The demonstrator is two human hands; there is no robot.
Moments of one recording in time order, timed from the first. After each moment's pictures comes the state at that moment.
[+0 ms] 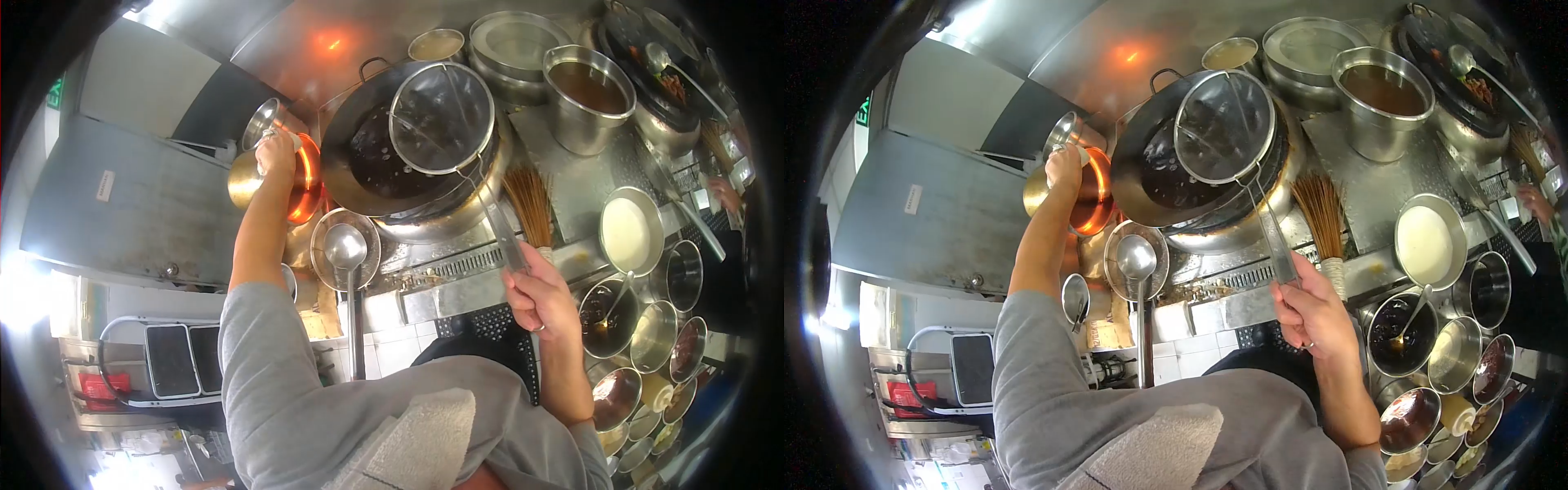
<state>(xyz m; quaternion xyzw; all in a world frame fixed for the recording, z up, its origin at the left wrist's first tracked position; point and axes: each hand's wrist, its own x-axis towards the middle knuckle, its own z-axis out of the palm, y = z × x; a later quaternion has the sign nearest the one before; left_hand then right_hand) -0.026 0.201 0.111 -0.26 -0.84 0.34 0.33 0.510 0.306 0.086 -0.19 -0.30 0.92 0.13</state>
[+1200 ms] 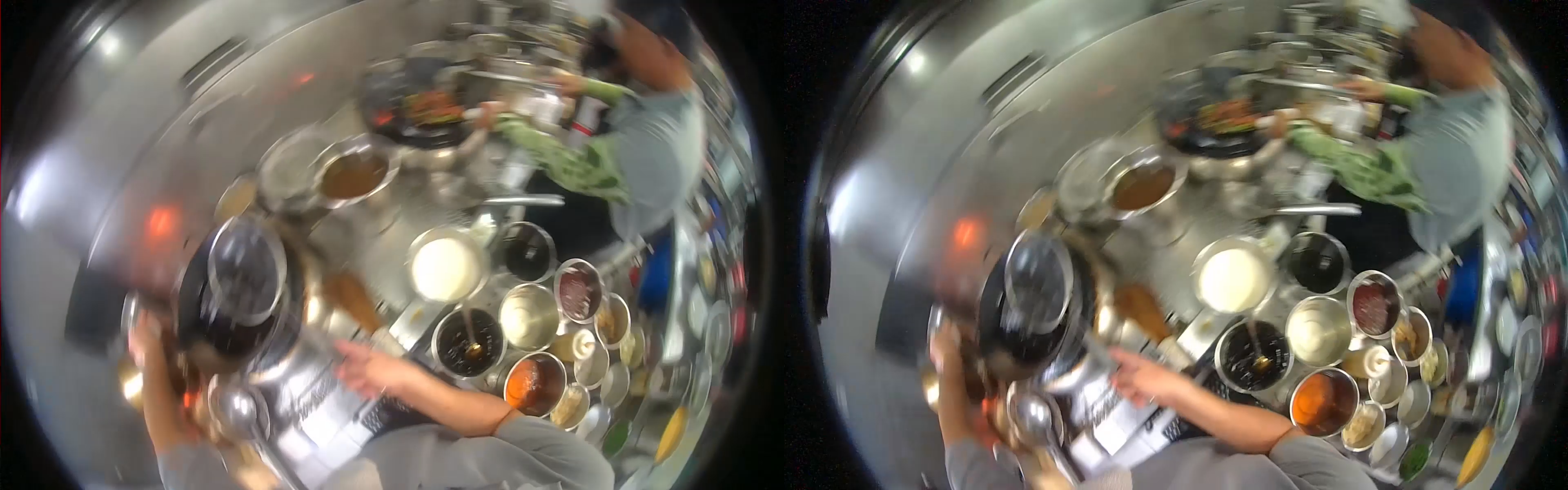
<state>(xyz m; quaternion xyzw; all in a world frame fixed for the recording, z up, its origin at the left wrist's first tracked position) -0.065 0.206 0.112 -0.30 -0.88 0.29 0.23 0.525 0.315 0.063 -0.21 -0.34 0.91 0.11</state>
